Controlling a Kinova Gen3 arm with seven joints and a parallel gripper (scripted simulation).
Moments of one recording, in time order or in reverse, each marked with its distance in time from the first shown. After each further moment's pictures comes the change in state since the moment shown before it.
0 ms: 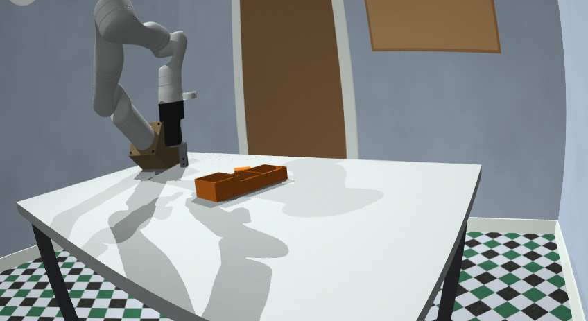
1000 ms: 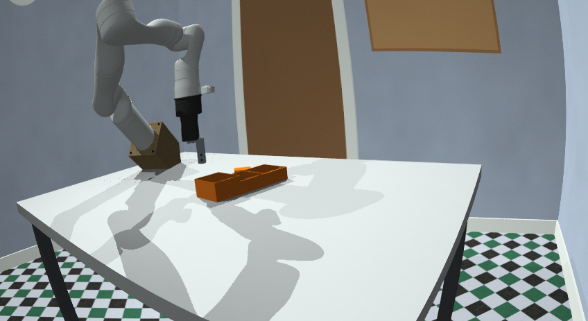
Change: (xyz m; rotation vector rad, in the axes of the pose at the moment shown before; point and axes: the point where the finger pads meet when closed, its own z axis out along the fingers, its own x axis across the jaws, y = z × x) arm 0.022 -0.055 -0.009 0.010 0.010 -0.007
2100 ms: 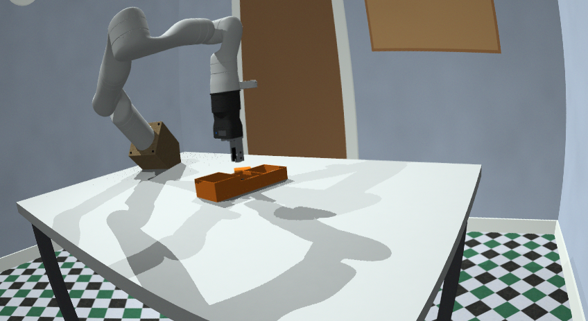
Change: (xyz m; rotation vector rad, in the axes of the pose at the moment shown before) arm 0.030 -0.097 0.002 -0.002 -0.010 -0.692
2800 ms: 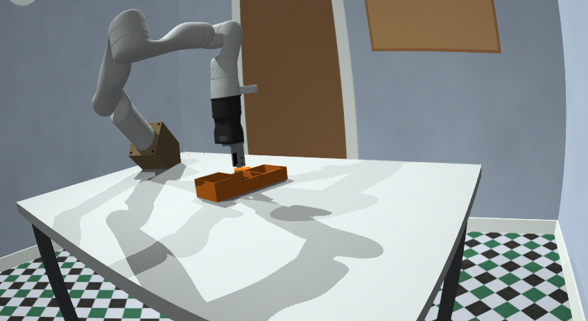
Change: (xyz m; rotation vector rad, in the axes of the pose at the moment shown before) arm 0.002 0.000 0.013 0.003 0.005 0.001
